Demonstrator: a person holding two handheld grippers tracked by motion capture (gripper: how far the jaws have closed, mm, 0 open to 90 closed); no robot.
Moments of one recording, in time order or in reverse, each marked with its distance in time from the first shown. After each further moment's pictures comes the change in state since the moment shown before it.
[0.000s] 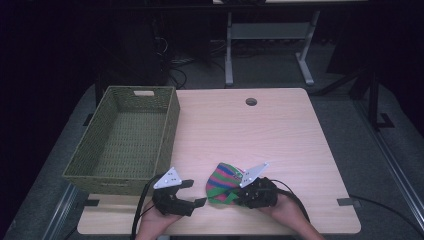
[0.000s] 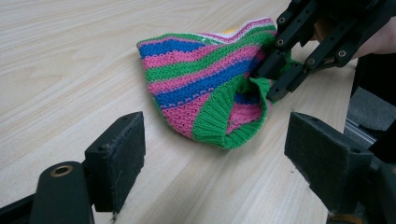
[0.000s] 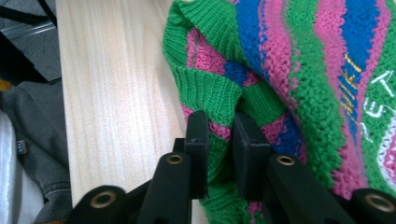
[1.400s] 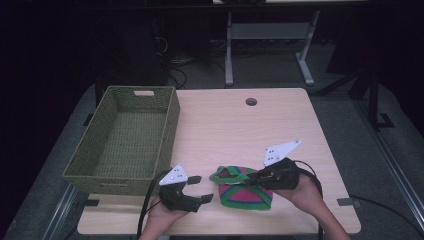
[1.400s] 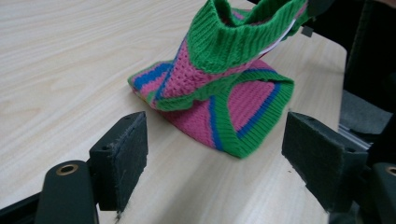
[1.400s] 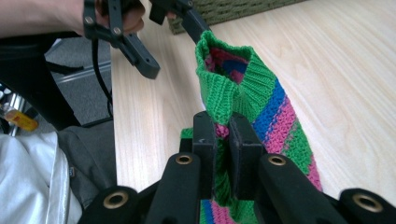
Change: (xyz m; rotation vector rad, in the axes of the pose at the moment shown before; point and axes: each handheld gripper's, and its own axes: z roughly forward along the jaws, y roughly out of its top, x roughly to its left) left arm -0.002 0.014 0.015 -0.044 -0.035 0.034; right arm -0.015 0.019 -0.086 -0.209 0.049 0.017
